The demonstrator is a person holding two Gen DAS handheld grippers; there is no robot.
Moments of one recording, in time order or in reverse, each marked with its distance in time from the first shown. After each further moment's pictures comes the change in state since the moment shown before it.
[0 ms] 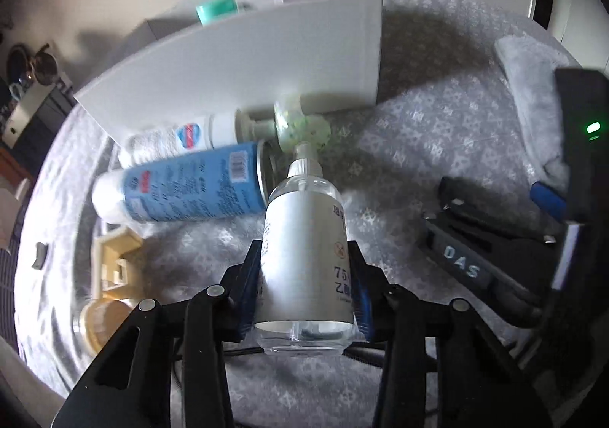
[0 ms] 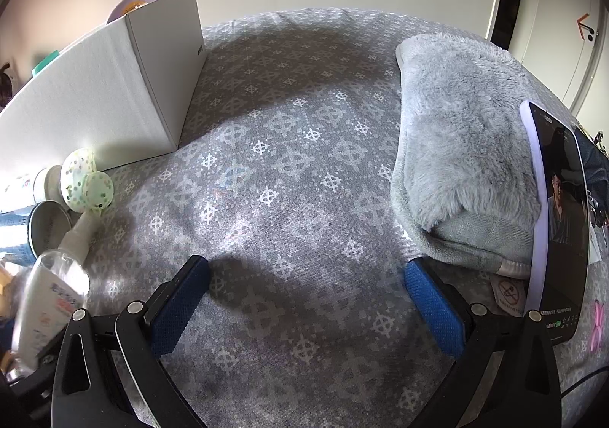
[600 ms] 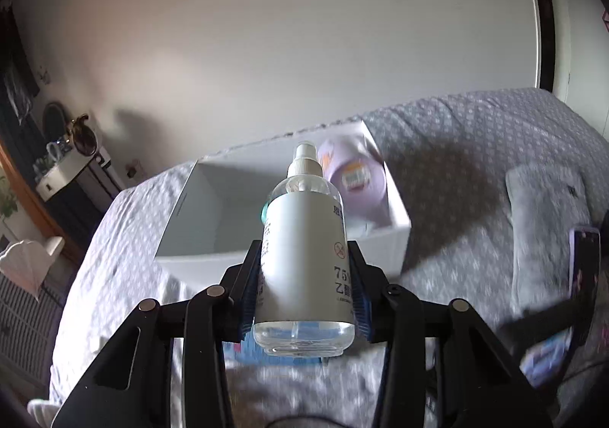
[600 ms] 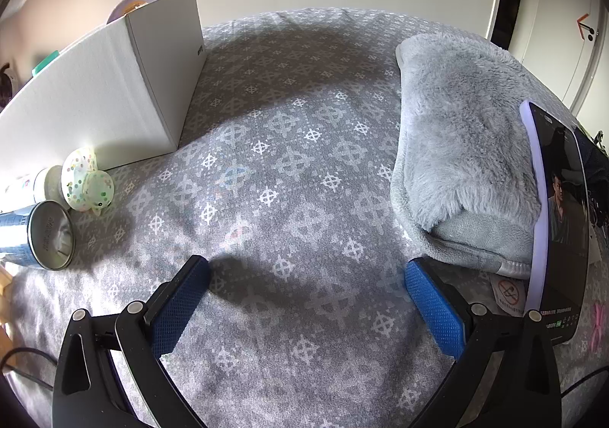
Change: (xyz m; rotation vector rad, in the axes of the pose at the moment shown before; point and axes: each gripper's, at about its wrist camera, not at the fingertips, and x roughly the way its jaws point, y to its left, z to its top) left arm -0.063 0.024 0.120 0.008 -0.298 0.099; right arm 0.000 0.000 0.000 0.001 0.000 0.000
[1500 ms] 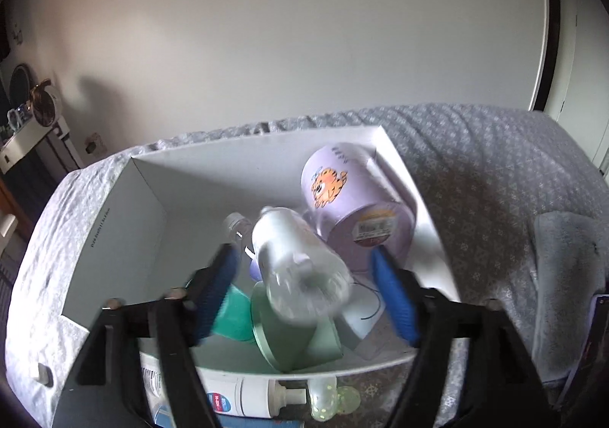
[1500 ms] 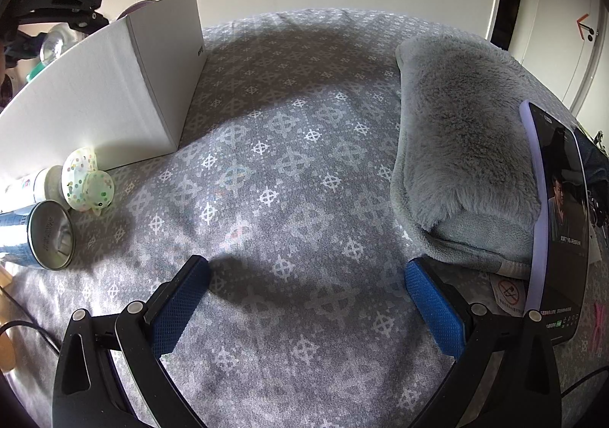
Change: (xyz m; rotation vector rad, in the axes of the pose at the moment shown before) left arm 0.107 0.015 0.023 -0.107 0.042 -0.139; right arm 0.000 0.000 0.000 0.000 0.000 0.000
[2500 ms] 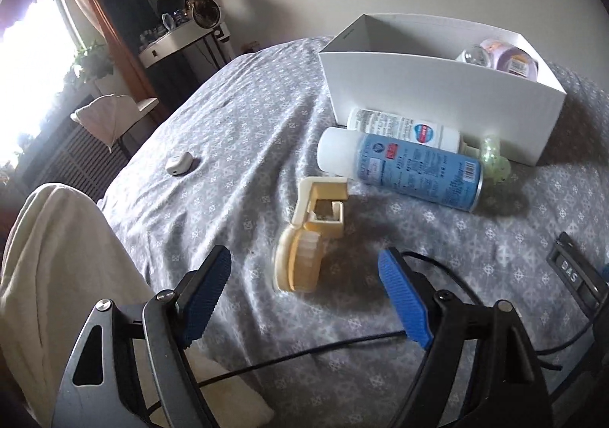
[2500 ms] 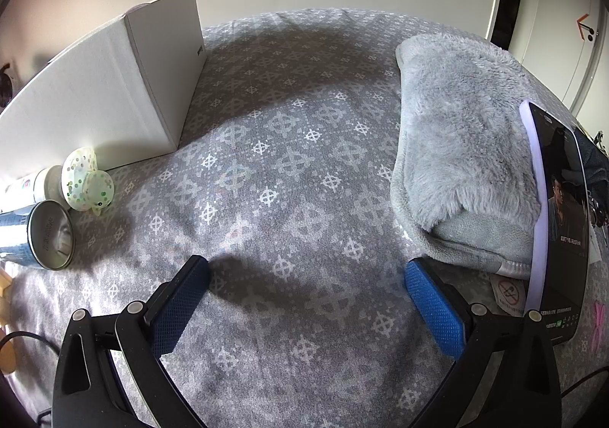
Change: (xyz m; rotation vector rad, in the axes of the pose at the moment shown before) left arm -0.131 0.063 -0.179 -0.273 0.227 0.525; right arm 0.000 0.001 0.000 0.001 -0.001 0.000
